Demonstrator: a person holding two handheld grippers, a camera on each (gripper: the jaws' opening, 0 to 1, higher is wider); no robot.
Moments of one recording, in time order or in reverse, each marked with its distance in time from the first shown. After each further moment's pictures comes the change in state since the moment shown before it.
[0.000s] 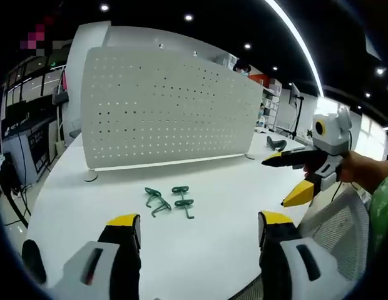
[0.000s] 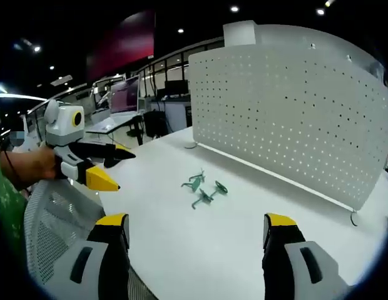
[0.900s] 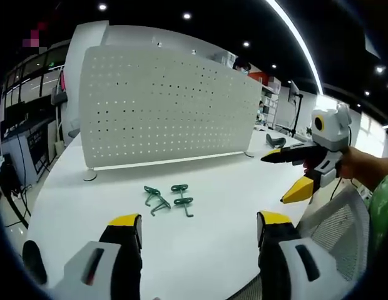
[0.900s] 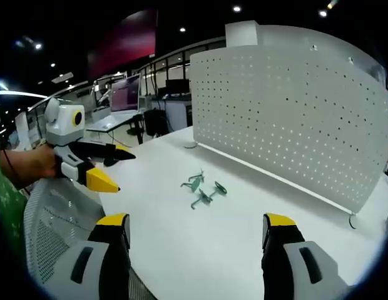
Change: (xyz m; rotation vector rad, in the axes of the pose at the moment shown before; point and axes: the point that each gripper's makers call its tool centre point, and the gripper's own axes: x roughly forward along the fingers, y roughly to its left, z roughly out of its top) left arm 0.000 -0.001 -0.002 0.006 0.013 -0.003; right arm -0.001 0.000 0.002 -0.013 0.005 0.000
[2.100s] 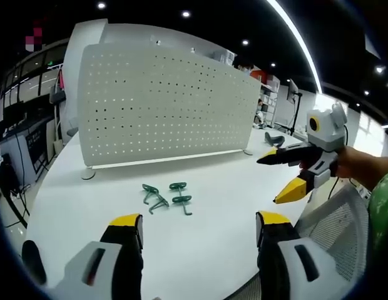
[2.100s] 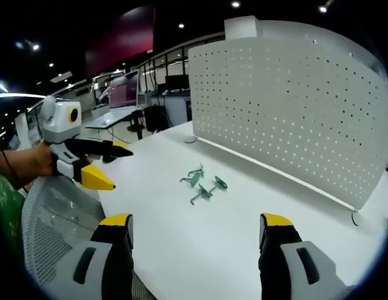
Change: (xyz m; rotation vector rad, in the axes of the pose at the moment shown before) left arm 0.001 -0.001 -0.003 0.002 0.015 -0.010; right arm 0.009 -0.003 -0.009 0.011 0.039 0.011
